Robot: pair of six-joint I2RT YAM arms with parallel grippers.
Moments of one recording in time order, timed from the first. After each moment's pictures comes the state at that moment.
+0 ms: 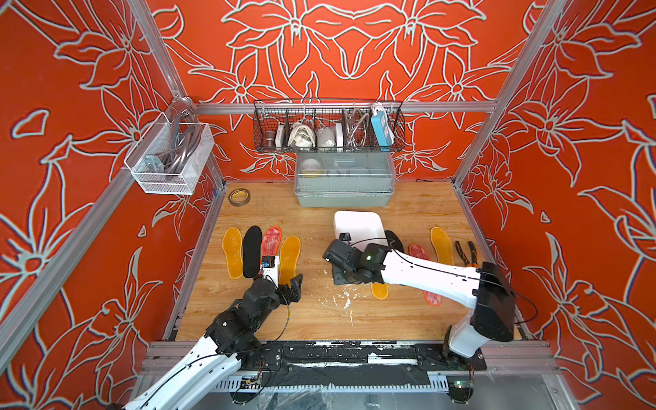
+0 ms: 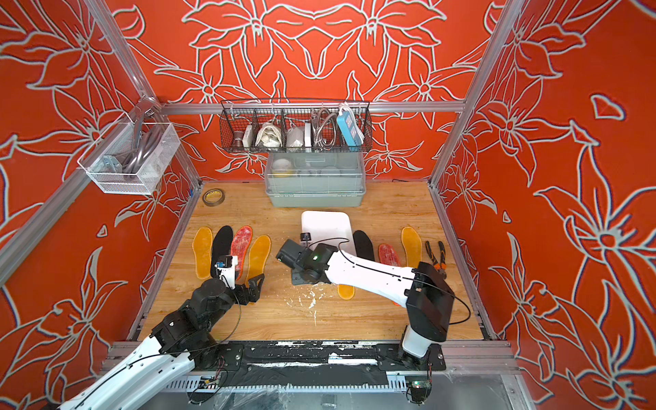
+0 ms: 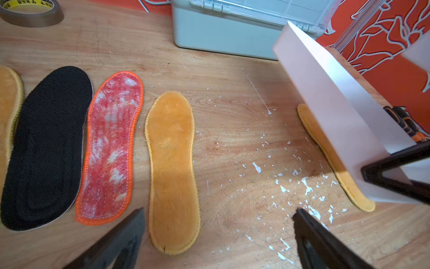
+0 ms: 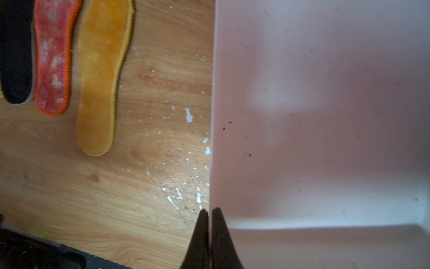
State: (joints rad) left arm -0.63 0.37 0.30 -0.43 -0.31 -0.46; right arm 1.14 1.70 1.37 -0.85 0.25 0.90
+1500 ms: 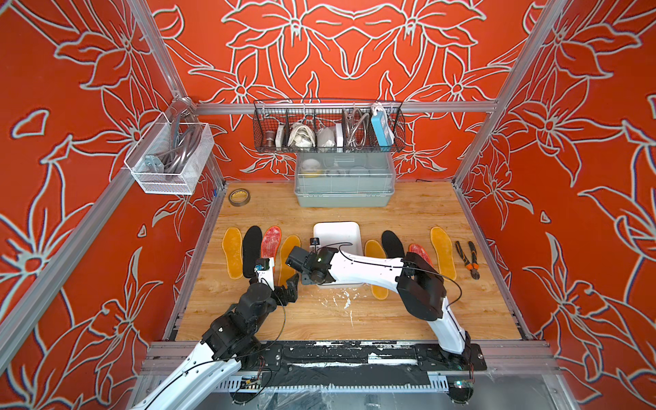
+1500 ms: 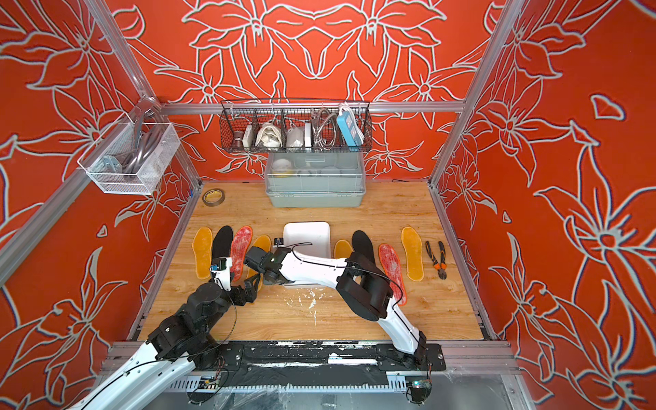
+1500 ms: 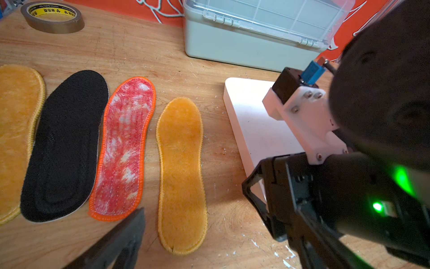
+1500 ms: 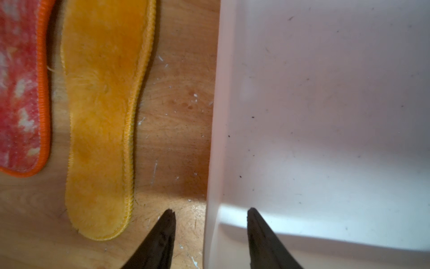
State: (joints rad) left arm -0.63 0.28 0.27 -0.45 -0.34 -0.48; right arm 1.17 2.13 1.70 -0.81 0.30 0.98
